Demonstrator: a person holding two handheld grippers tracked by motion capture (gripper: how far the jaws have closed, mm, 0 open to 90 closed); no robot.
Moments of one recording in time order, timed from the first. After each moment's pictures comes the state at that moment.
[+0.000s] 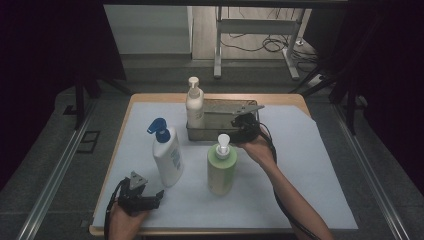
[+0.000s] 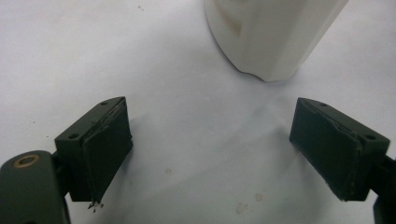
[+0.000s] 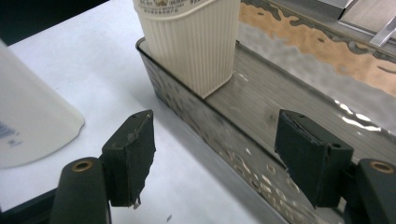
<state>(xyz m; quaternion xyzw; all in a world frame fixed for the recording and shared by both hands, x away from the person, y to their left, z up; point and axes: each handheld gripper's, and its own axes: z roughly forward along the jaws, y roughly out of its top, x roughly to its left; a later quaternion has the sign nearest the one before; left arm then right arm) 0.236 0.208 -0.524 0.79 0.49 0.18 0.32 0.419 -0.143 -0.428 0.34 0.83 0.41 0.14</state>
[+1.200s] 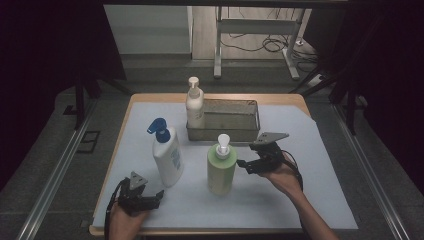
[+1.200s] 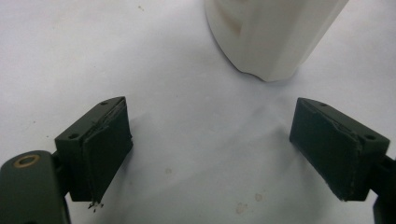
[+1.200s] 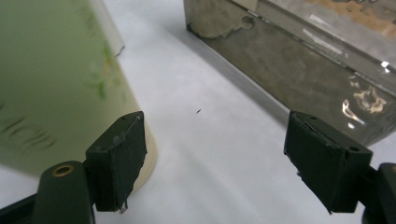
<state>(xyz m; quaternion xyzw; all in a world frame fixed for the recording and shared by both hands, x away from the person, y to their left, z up) 0.236 0.208 -0.524 0.79 0.49 0.18 0.32 0.338 -0.201 -0.441 0.31 0.85 0.40 0.13</state>
